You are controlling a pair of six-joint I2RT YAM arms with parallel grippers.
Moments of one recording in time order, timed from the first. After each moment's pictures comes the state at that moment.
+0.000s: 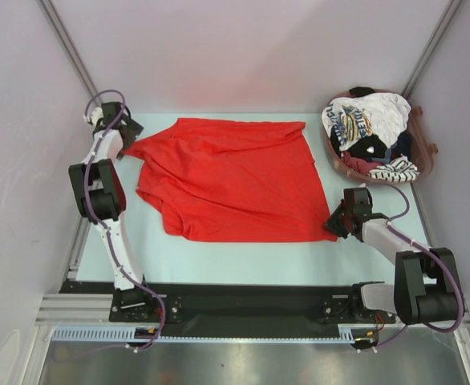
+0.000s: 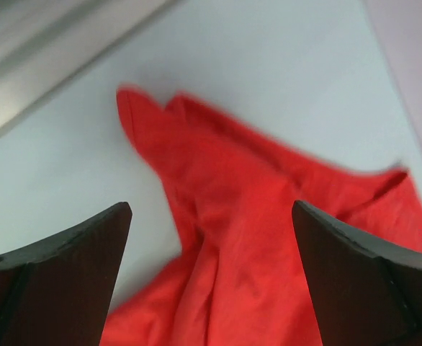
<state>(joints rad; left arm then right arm) 0.20 2.27 1.92 -0.43 -0.22 -0.75 0.09 1.28 0.51 -0.21 -0.06 0.79</state>
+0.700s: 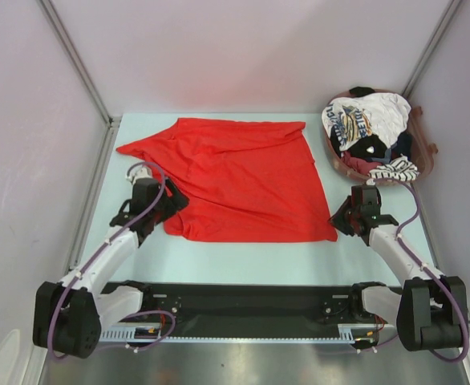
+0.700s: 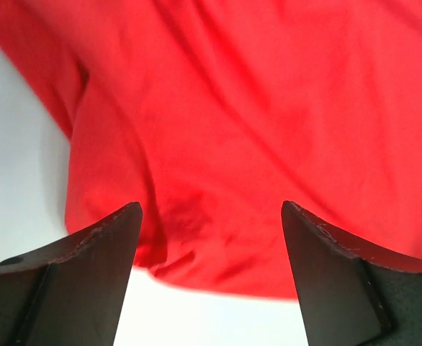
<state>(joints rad) -0.21 1.07 0.63 -0.25 -0.07 -0.73 0.08 1.10 0.55 -0.35 -0.02 0.73</state>
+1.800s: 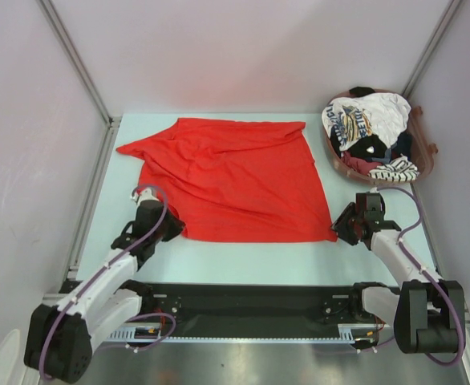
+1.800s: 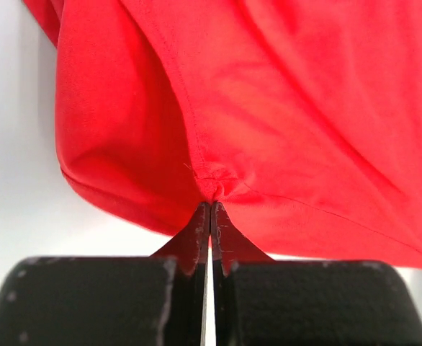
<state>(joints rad) -0.31 0.90 0.39 -0.21 -0.07 -0.79 0.01 1.09 0.50 -0.38 -0.05 0.70</state>
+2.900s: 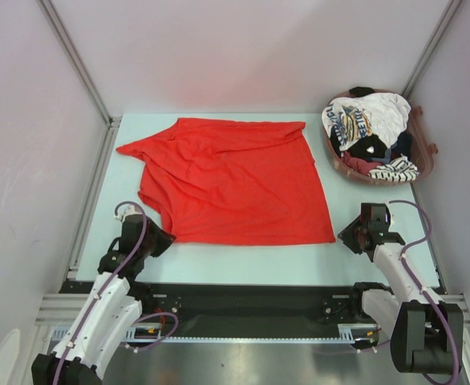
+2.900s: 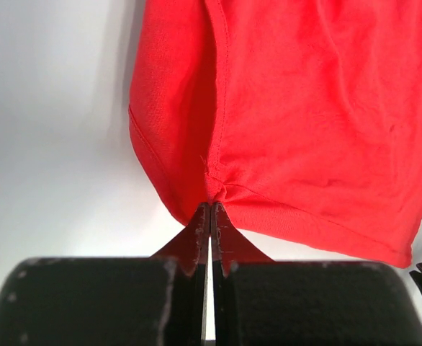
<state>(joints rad) -0.18 0.59 0.33 -0.51 0.00 -0.88 -0.03 0.95 0.41 -0.43 0.03 0.80</state>
